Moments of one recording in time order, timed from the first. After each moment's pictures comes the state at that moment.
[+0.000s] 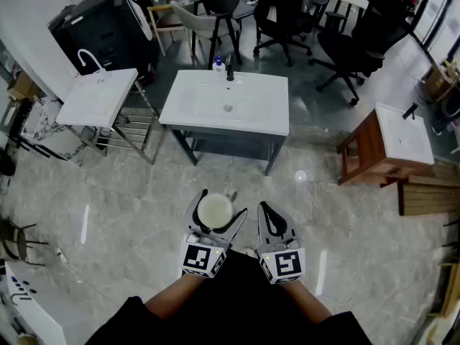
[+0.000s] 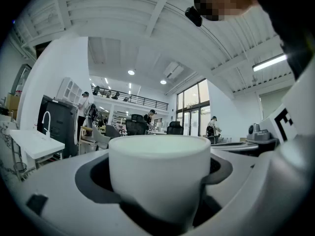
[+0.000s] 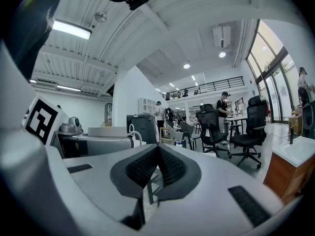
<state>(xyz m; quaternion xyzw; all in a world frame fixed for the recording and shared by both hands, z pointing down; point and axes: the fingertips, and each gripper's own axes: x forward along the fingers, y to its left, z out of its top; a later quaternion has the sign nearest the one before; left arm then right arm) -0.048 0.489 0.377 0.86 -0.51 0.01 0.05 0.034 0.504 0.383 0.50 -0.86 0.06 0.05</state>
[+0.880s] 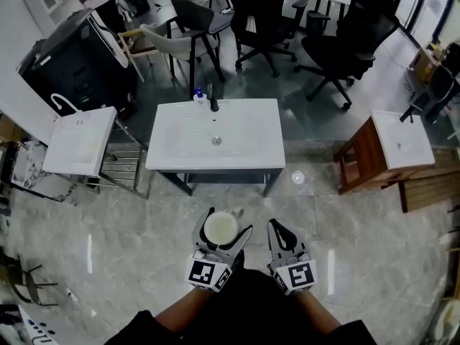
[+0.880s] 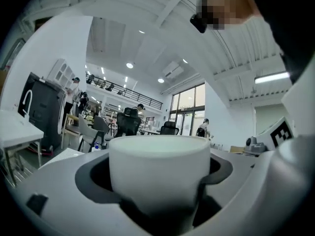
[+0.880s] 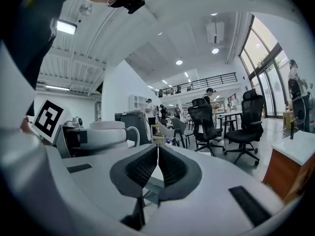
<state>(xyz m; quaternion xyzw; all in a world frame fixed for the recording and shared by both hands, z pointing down) -0.031 0.328 0.397 0.88 -0.46 -0.02 0.10 0.066 0.355 0.412 0.52 -0.85 0.09 0.05</state>
